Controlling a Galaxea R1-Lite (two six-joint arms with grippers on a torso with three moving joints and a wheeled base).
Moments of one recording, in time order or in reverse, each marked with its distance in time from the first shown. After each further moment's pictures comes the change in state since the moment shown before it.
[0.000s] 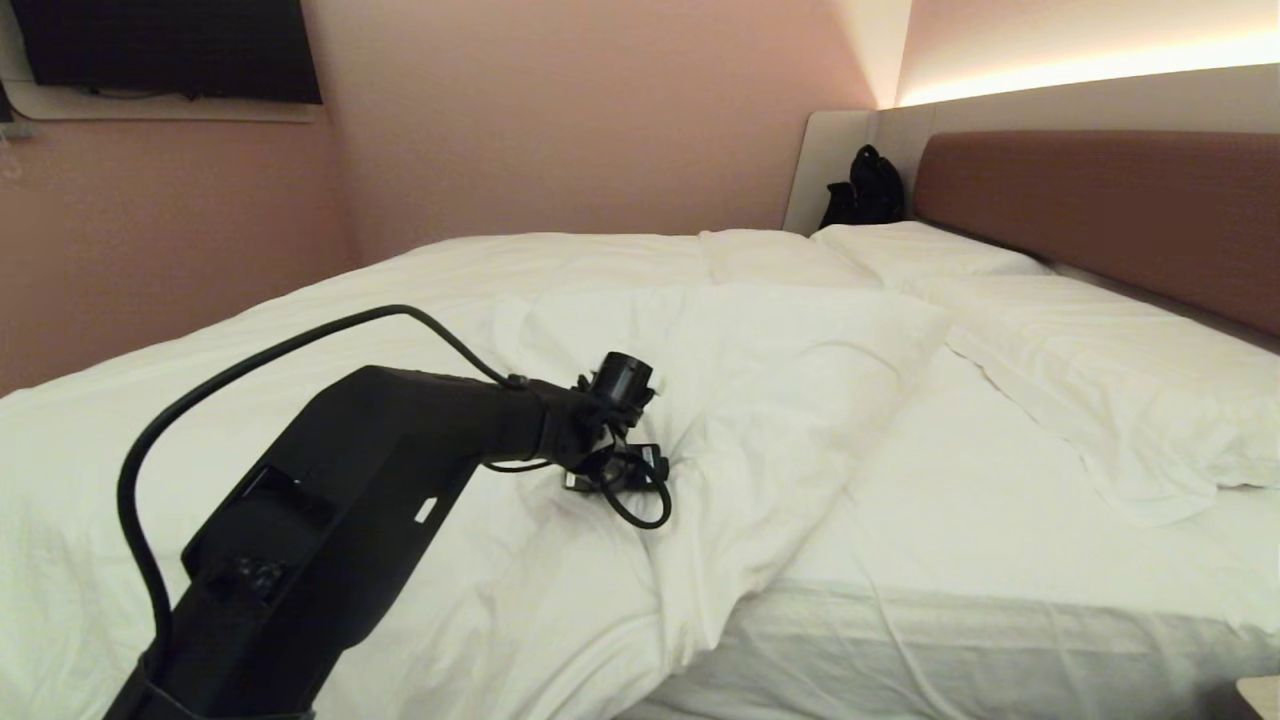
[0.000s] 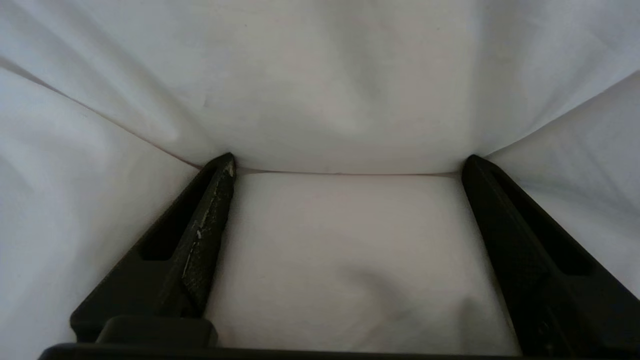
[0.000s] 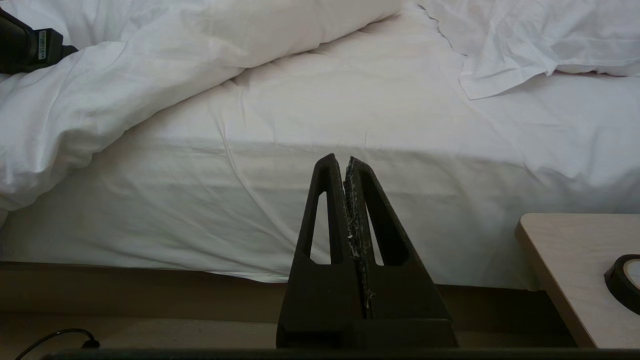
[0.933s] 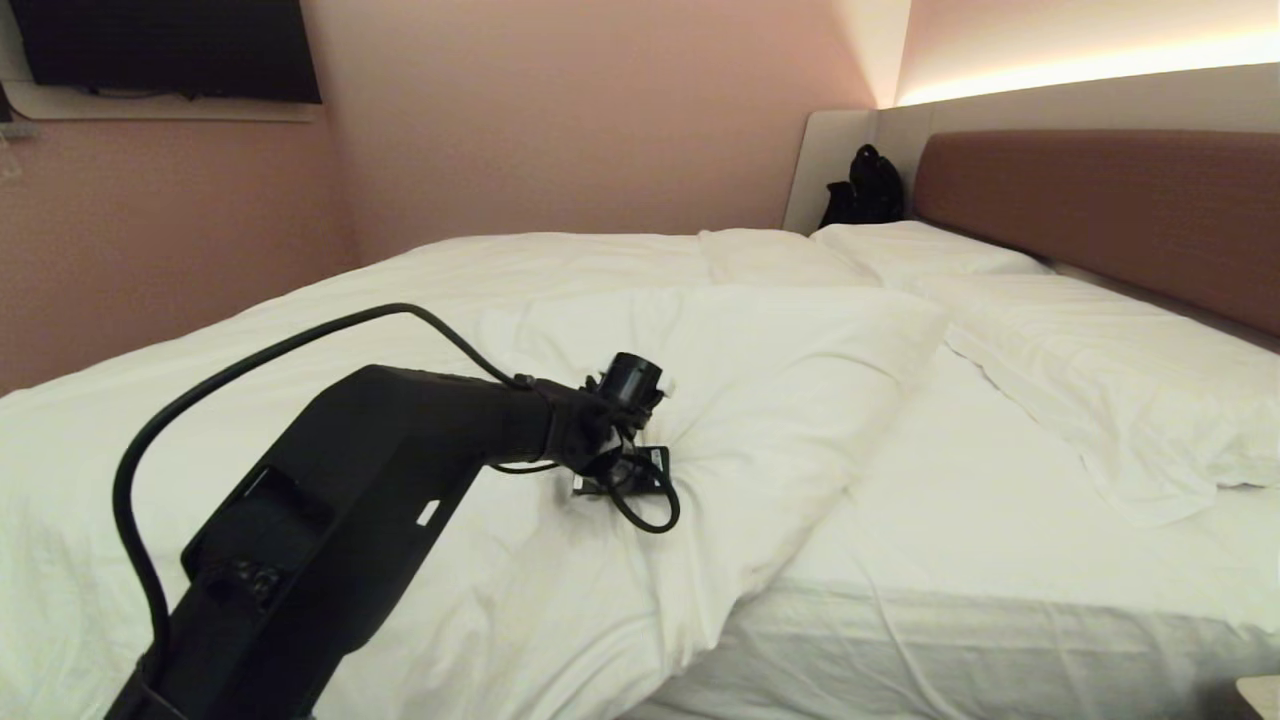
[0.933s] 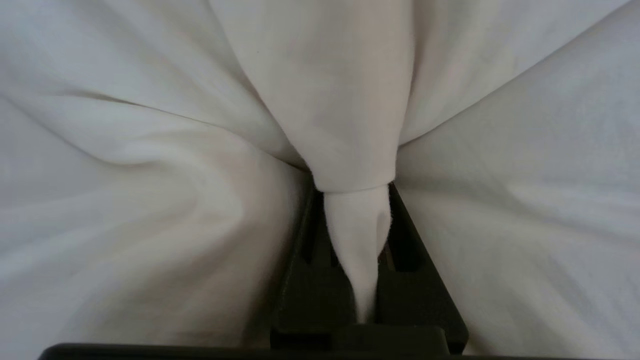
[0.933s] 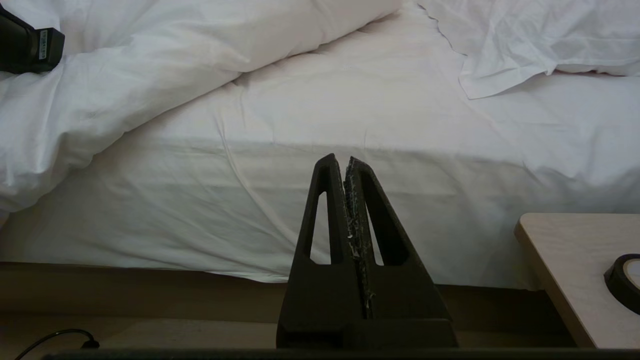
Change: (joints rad) left arm -0.020 -0.016 0.004 0.014 0.000 -0.004; right arm 0.000 0.000 0.000 0.000 0.000 0.000
